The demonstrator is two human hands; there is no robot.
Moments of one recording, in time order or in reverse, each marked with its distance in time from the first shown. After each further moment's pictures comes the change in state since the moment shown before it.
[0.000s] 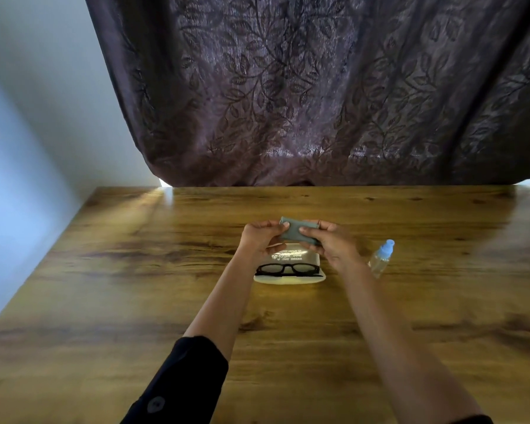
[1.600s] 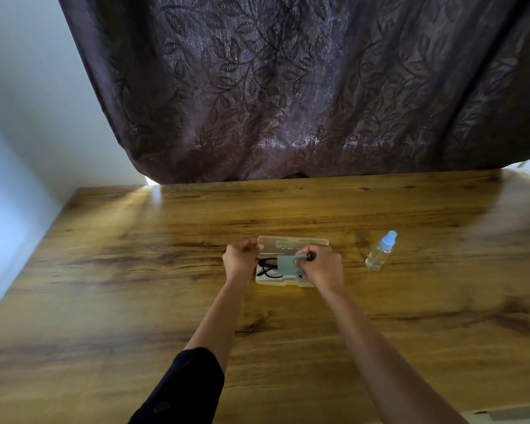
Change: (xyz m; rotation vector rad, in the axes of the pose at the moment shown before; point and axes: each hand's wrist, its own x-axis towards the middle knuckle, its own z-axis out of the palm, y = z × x) left_hand 0.053 -0.069 -0.047 0.354 0.327 0.149; right_hand -0.004 0.068 0.004 -0.830 0.296 -0.164
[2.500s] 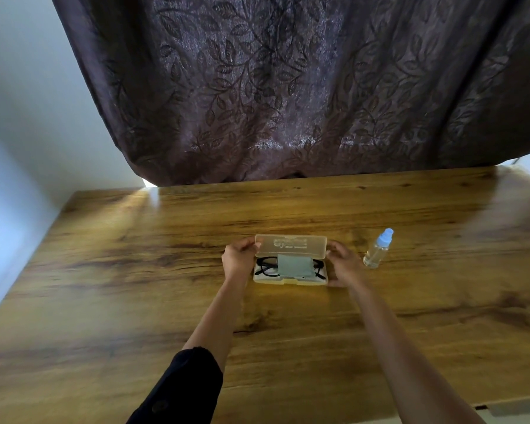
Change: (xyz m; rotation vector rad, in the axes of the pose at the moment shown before) left_hand 0.001 -0.001 0.000 -0.078 -0.027 -0.029; right_hand 0.012 0.031 -0.033 0.358 -0.114 0.288
